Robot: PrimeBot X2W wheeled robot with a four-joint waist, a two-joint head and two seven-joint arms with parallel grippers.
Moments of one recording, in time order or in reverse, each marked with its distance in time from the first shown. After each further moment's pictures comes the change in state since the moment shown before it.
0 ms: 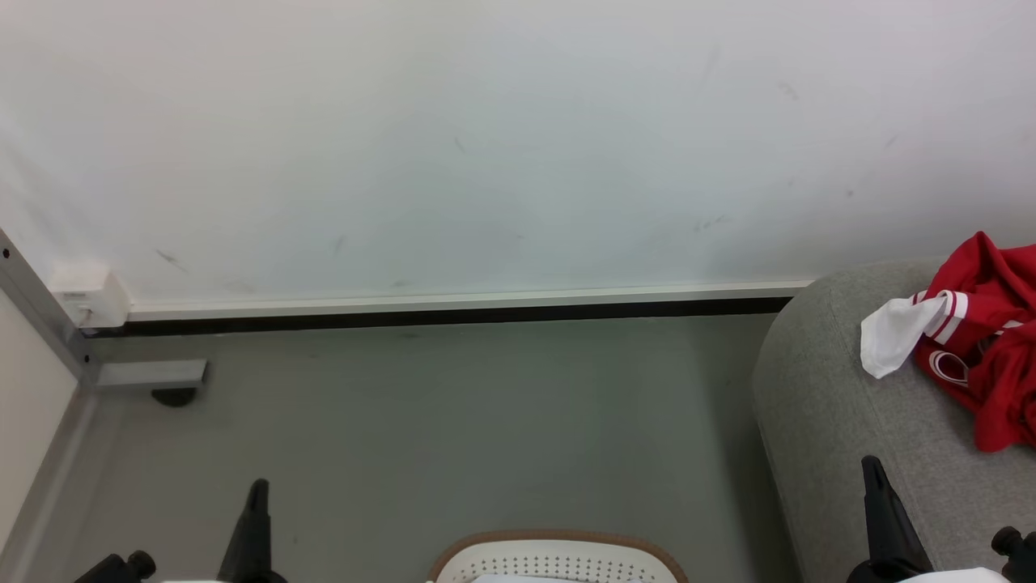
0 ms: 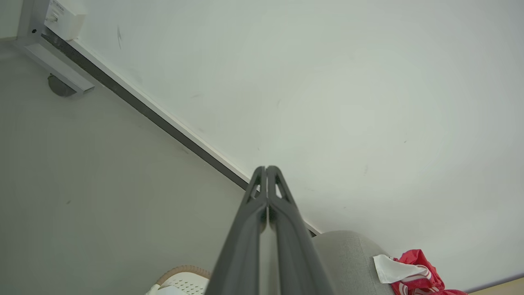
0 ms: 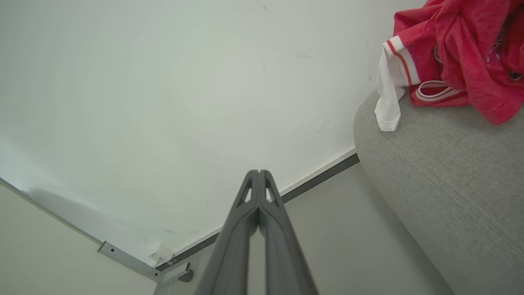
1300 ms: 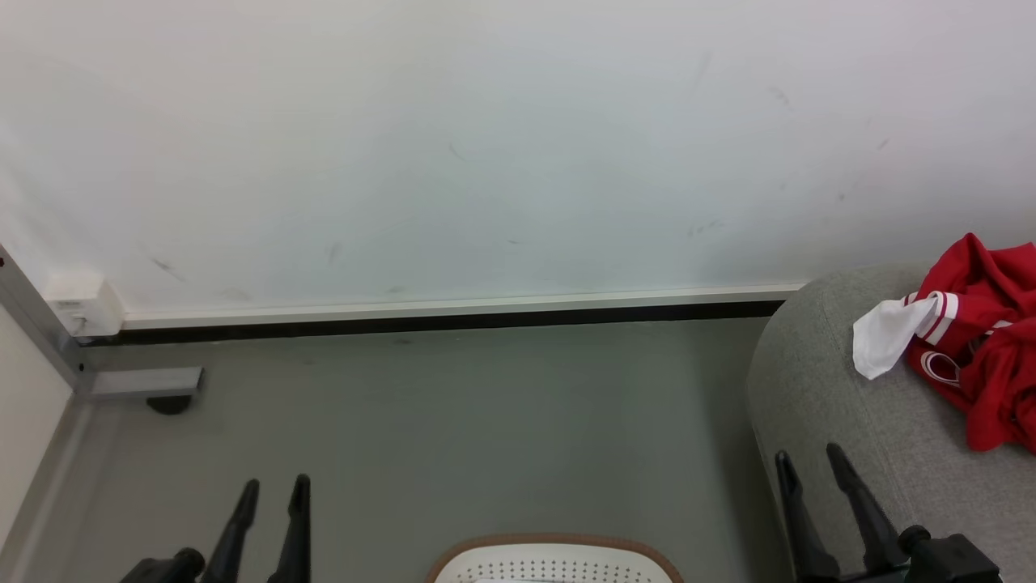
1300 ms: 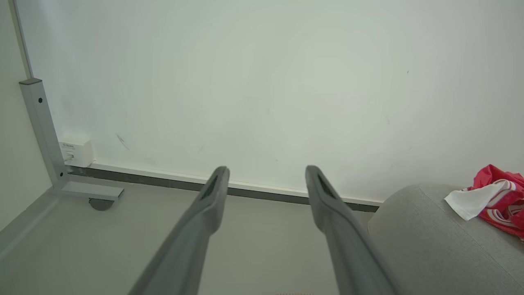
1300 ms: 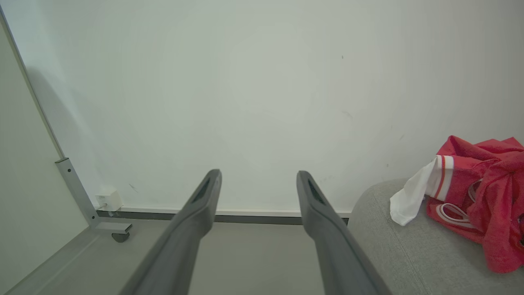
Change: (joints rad) left arm 0.026 0.029 -0.043 -0.041 0.520 -0.011 -0.152; right arm 0.000 0.037 0.044 -0.055 -0.583 0.000 -0.109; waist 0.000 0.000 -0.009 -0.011
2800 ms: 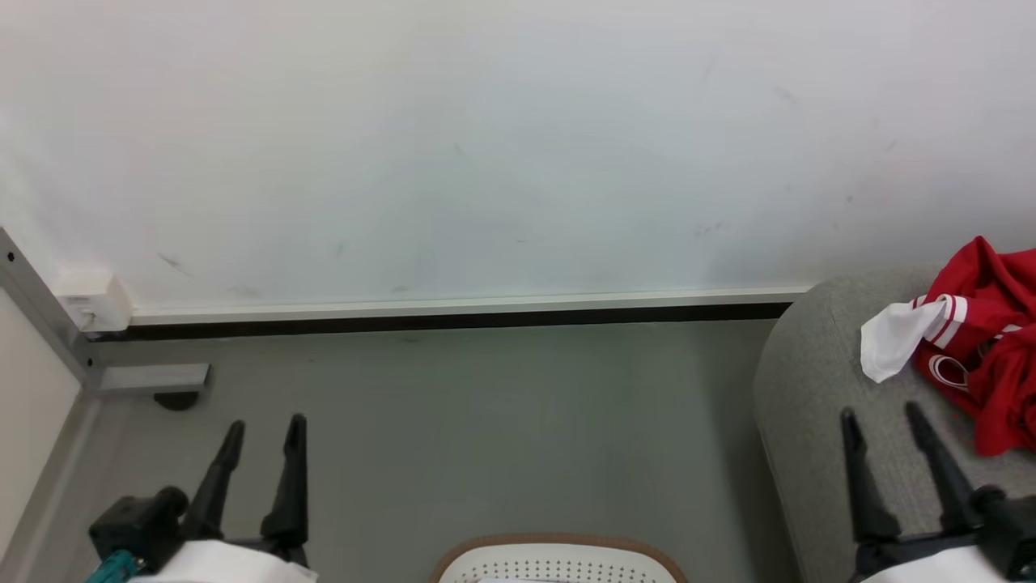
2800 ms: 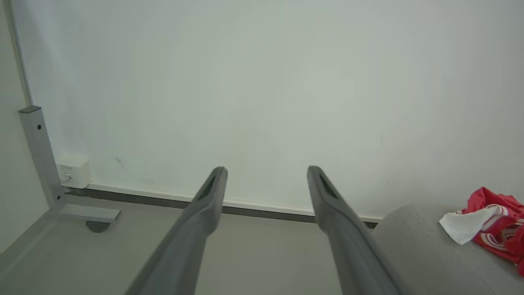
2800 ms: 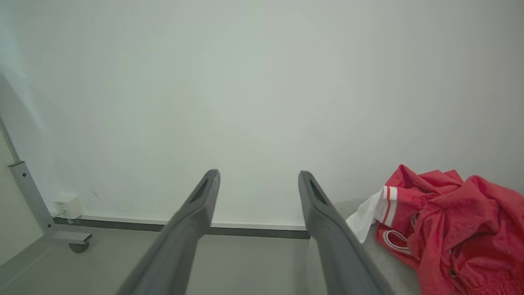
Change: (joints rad) left arm -0.100 0.285 -0.317 -0.141 -0.317 0.293 0.000; right arm -0.028 -0.074 -0.114 -0.091 -0.002 0.000 0.118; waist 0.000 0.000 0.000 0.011
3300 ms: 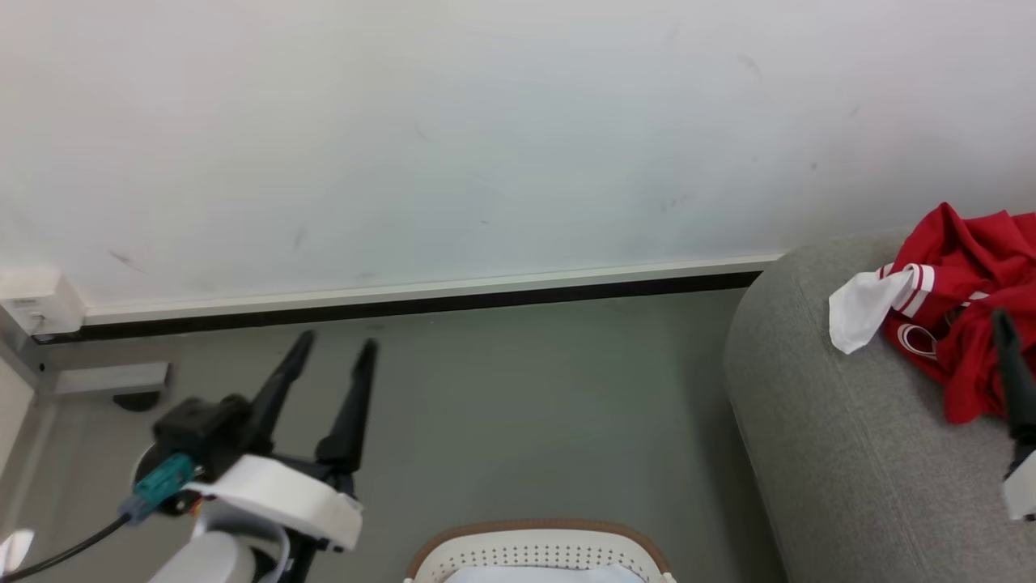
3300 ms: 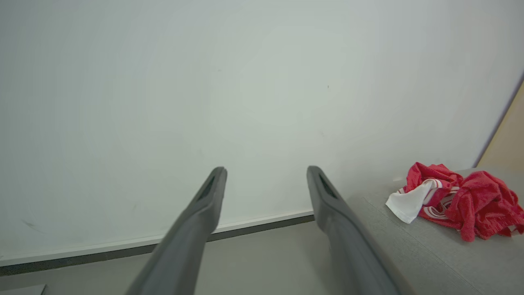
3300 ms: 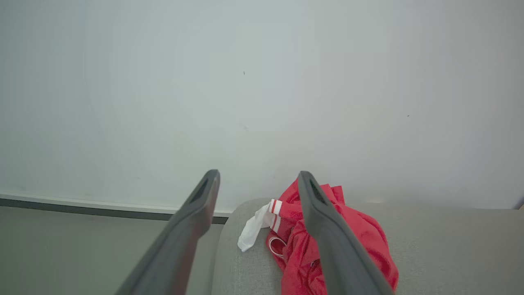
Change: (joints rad) left arm -0.273 0.095 -0.267 0.003 -0.053 0.024 0.000; right arm -0.154 -0.246 -0.126 -0.053 0.058 0.000 0.310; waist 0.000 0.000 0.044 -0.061
